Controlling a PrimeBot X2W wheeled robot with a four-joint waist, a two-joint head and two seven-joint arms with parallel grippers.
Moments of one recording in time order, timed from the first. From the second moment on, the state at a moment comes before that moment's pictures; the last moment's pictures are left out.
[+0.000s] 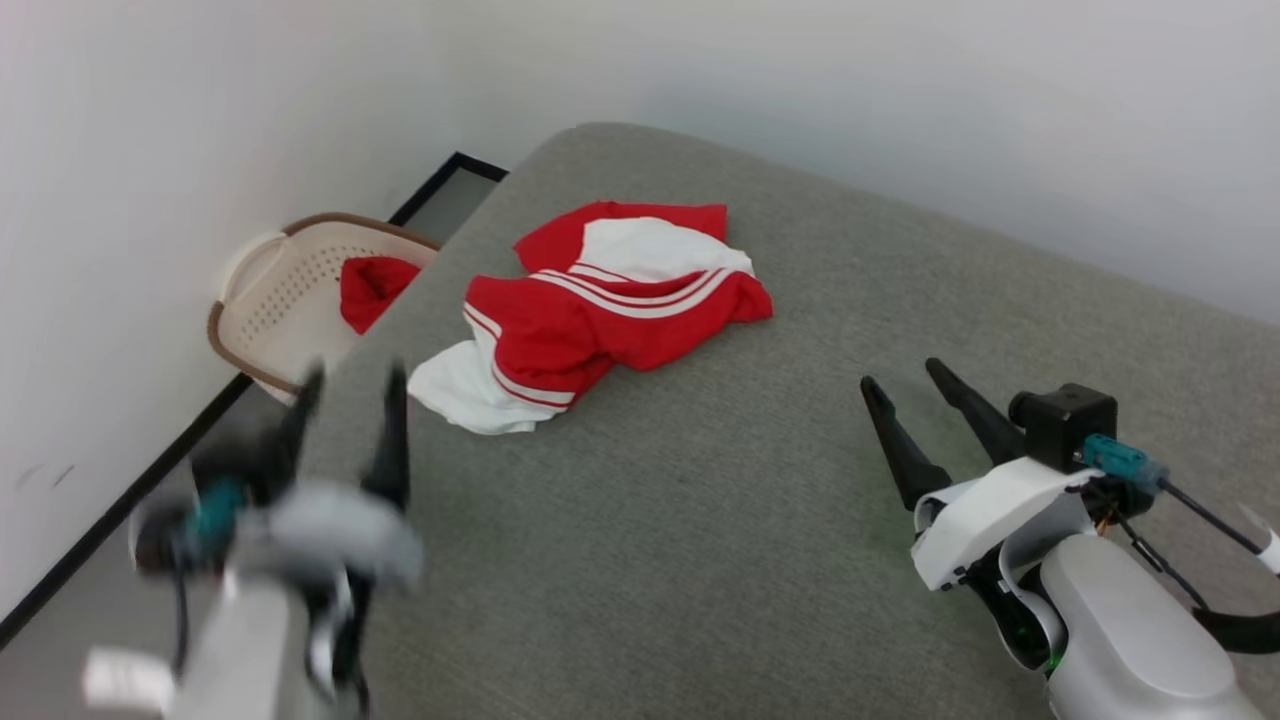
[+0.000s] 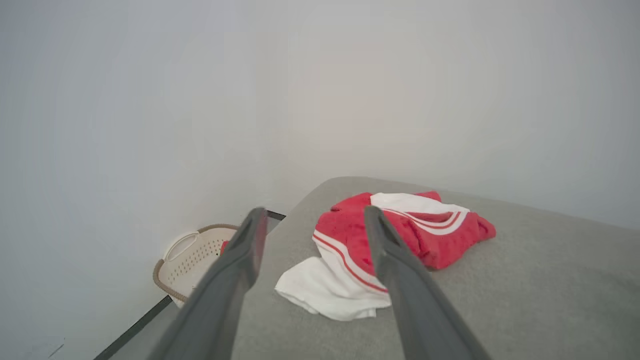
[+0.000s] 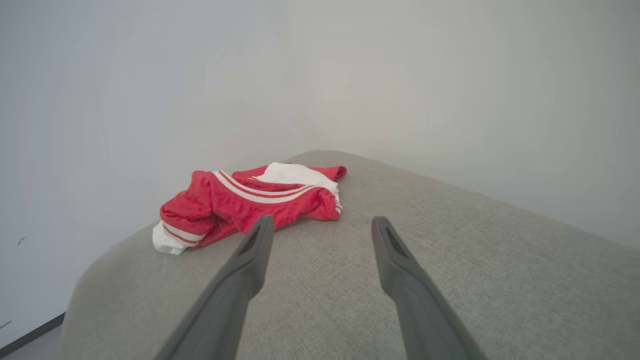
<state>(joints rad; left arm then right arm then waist) -0.30 0.18 -0.04 0.33 -0.24 -0.05 -0.18 -0.54 -0.22 0.49 0.63 0.55 0.13 -0.26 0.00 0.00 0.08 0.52</state>
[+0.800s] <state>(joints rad) -1.03 0.47 -0.39 0.89 -0.74 -0.13 0.56 -0.69 -0.25 0.52 0.44 0.48 0.13 -0.22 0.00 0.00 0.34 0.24</state>
